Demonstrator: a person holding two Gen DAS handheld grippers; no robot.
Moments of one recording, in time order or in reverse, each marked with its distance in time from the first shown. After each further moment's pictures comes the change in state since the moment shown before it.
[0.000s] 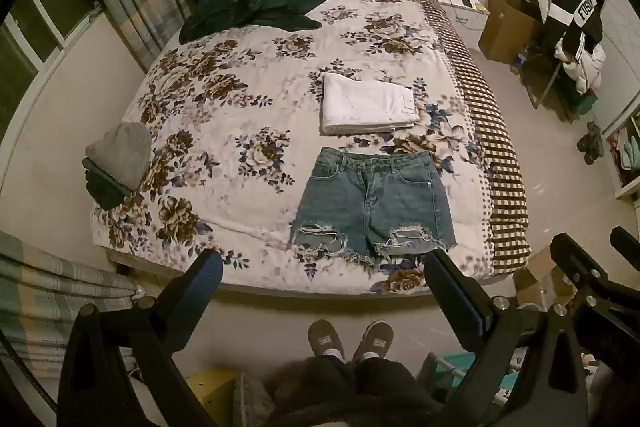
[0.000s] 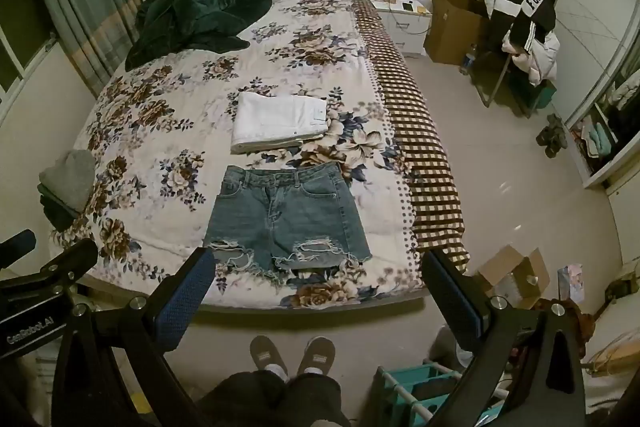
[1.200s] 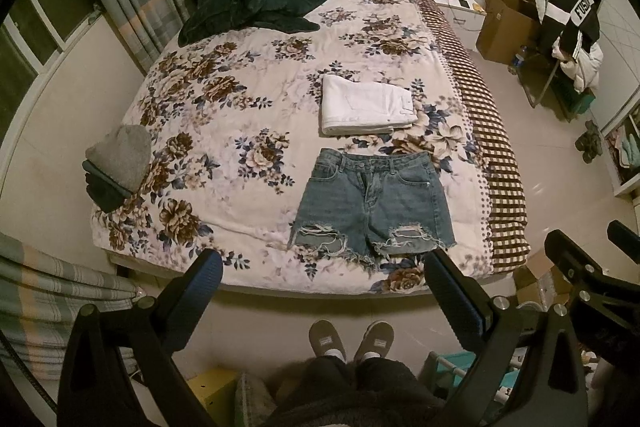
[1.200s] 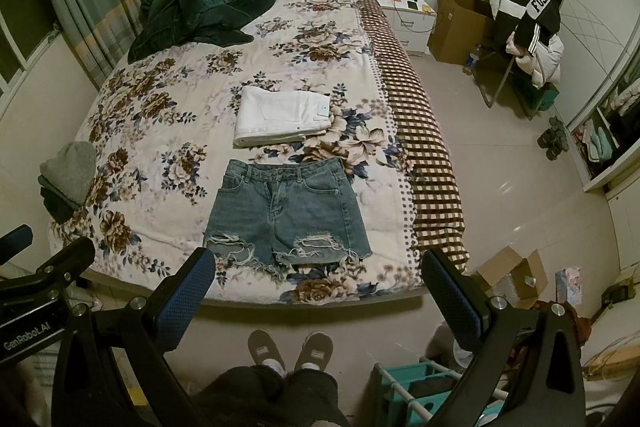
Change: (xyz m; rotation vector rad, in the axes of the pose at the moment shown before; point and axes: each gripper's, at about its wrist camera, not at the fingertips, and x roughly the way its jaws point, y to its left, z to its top) left arm 0.000 0.000 0.000 0.001 0.001 -0.002; right arm 0.001 0.006 0.000 -0.010 0.018 -0.008
